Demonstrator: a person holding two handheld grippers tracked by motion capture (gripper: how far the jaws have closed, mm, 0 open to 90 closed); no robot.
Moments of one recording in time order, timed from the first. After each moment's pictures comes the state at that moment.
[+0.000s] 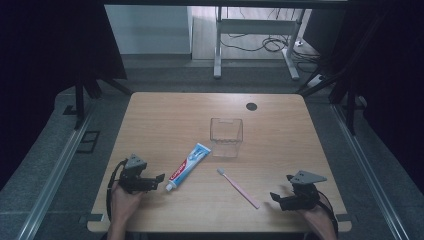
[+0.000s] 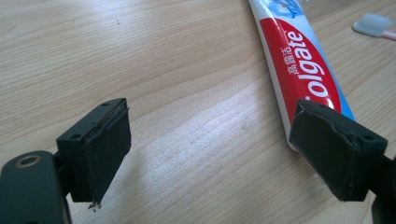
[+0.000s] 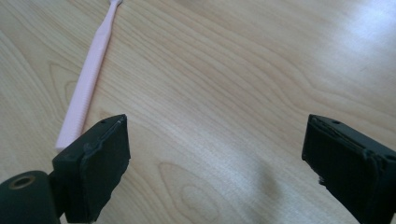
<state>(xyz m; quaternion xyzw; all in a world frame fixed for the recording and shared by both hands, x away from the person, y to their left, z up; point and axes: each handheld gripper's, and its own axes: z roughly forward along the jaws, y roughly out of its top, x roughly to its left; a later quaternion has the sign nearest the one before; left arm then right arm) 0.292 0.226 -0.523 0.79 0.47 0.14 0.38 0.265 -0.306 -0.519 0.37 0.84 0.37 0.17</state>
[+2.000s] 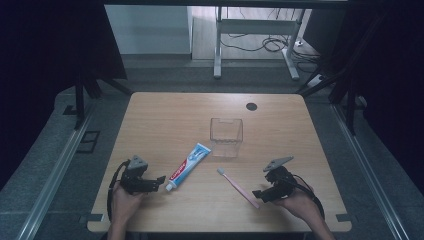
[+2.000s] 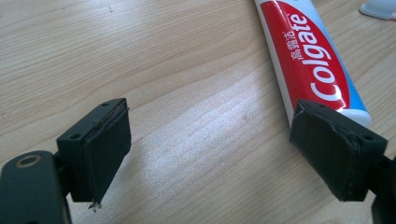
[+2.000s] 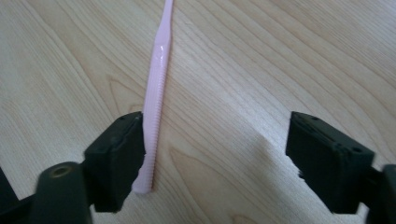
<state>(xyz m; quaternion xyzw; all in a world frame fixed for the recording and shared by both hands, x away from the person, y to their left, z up) 0.293 0.223 -0.528 0.80 0.46 0.14 0.36 0.296 -0.239 -0.492 0.35 0.90 0.27 0.06</state>
